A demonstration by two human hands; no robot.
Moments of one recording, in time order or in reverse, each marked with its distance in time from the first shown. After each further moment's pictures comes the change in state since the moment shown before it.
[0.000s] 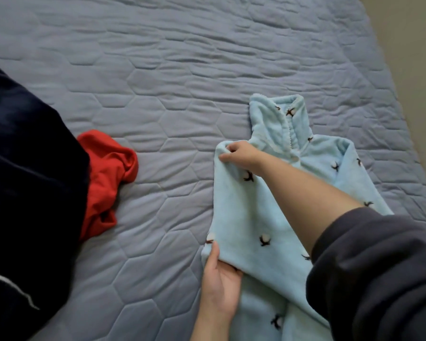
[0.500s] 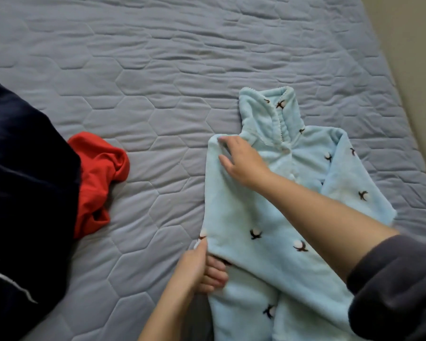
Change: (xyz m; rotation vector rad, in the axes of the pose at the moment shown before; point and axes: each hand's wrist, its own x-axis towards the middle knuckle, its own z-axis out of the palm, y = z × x) left_hand -0.026 0.044 0.025 1.265 0.414 -0.192; right_hand -0.046 0.020 0.002 -0.301 0.273 -0.326
